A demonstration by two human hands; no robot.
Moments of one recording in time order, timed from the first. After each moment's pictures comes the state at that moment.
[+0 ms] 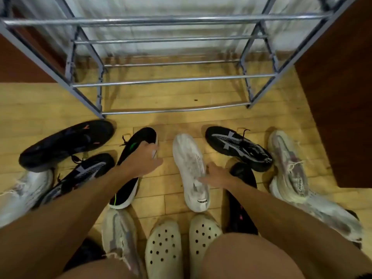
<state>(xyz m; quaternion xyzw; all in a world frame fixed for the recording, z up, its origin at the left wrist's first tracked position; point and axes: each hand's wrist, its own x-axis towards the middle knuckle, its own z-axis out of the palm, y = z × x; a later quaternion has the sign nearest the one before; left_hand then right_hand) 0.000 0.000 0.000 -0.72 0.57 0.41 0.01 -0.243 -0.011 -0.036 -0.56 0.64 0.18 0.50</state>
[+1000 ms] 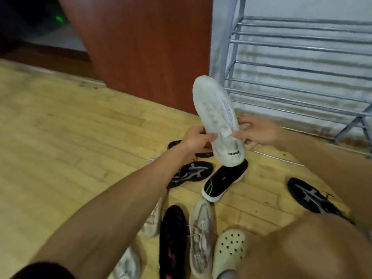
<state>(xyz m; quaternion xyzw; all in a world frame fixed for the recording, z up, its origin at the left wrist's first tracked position) 0.102 0.148 0.233 -0.68 0.27 0.48 -0.48 -0.047 0.034 0.276 -0.78 0.44 0.01 0.46</state>
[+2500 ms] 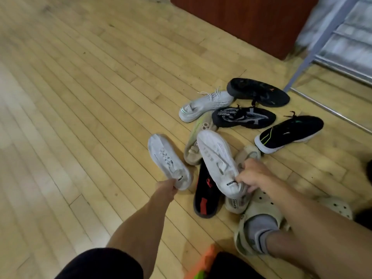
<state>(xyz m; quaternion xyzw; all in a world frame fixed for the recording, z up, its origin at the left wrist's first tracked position) 0.088 0.478 -0.030 -0.69 -0.37 0.38 -0.49 -0.025 0.258 0.076 -0.75 0.44 0.29 0.40</state>
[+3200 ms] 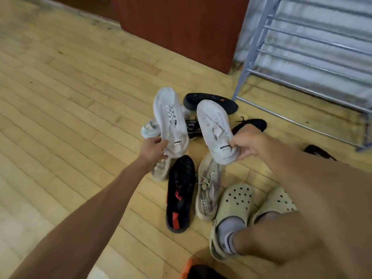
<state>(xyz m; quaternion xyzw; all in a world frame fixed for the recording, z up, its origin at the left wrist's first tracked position) 0.133 0.352 0.089 -0.79 0.06 0.35 -0.49 -0.029 0.151 0.137 -0.66 0.56 0.15 0.48</state>
